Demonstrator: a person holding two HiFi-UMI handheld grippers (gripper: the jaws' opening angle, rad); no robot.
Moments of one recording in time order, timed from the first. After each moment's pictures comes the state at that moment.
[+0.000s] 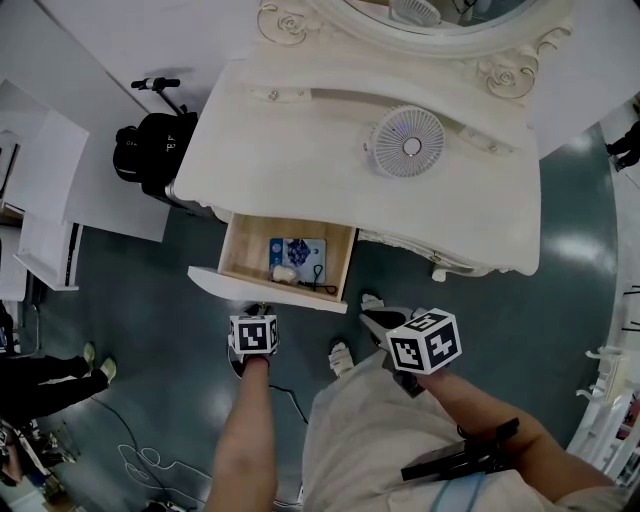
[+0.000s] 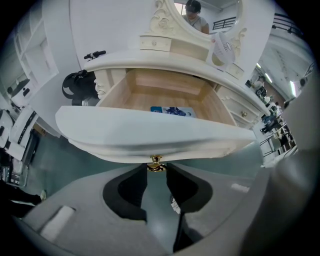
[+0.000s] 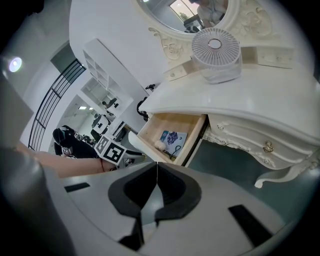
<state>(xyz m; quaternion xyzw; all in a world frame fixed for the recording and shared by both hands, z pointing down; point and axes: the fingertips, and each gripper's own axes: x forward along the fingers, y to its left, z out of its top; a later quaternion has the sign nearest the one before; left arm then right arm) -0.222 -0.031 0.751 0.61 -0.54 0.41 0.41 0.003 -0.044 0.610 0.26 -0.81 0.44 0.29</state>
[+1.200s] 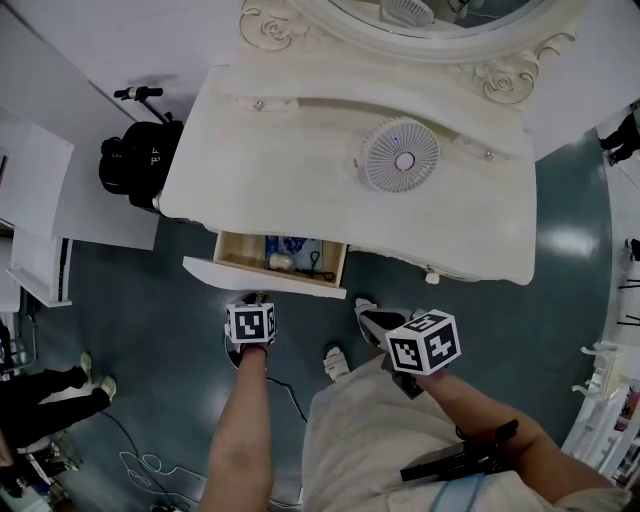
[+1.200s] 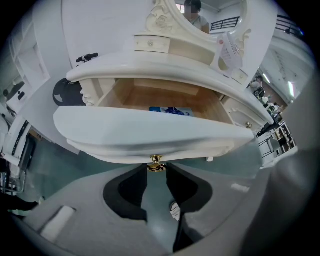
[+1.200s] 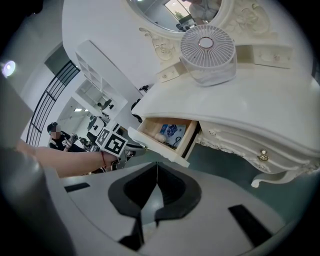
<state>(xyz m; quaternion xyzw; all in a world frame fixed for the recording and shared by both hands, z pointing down) -0.210 -0.103 0.752 0.63 -0.53 0.40 0.40 0.016 -0.081 0.619 0.27 -0.79 0.46 0.29</state>
